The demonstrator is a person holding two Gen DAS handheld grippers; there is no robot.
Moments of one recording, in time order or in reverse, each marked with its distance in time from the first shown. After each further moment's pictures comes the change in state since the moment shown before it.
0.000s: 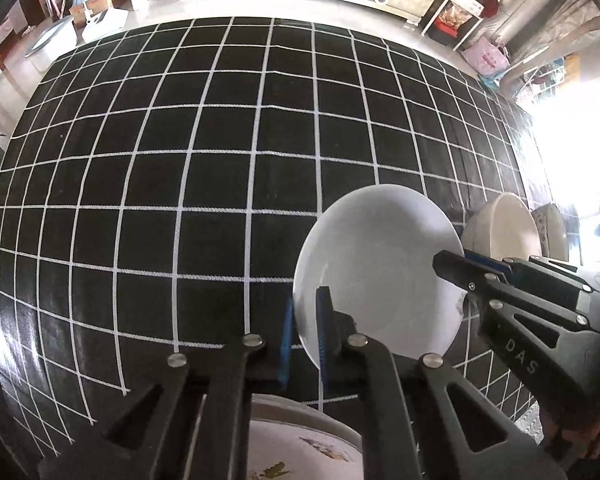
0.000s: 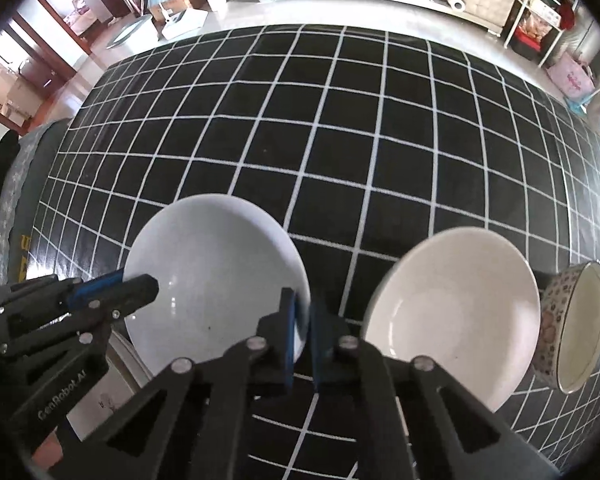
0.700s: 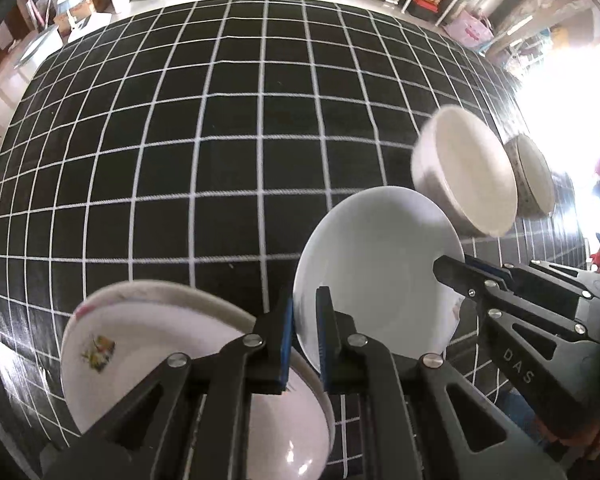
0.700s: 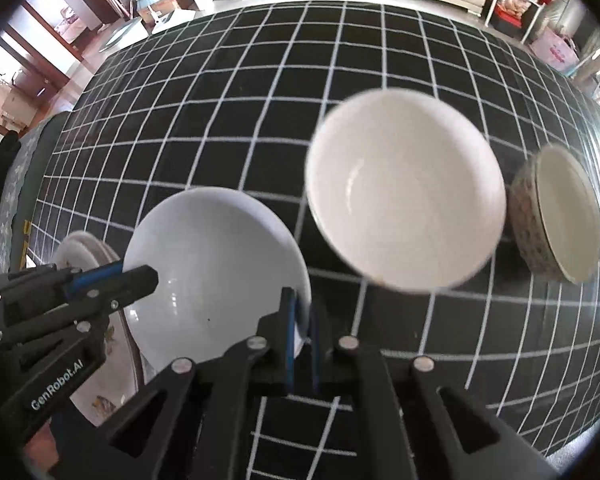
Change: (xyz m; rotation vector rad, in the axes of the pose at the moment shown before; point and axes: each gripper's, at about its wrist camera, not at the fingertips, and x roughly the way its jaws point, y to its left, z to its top) left arm -0.003 -0.038 -0.044 0.075 0.045 0.010; right arm -0.023 -0.024 -0.073 0.063 0.011 0.002
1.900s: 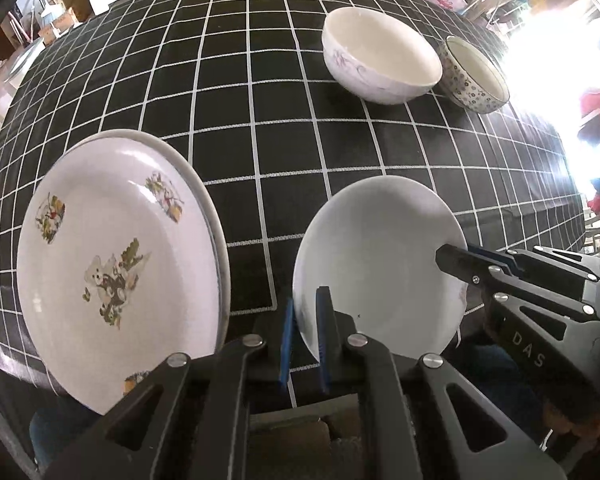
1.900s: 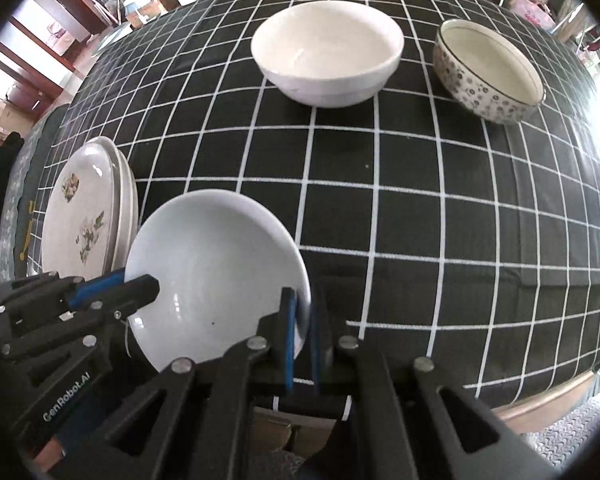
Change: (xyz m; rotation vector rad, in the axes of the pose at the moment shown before) left arm -0.002 -0.072 -0.097 0.072 0.029 0.004; right arm -0.020 -0.022 -0.092 0.073 0.017 0.008
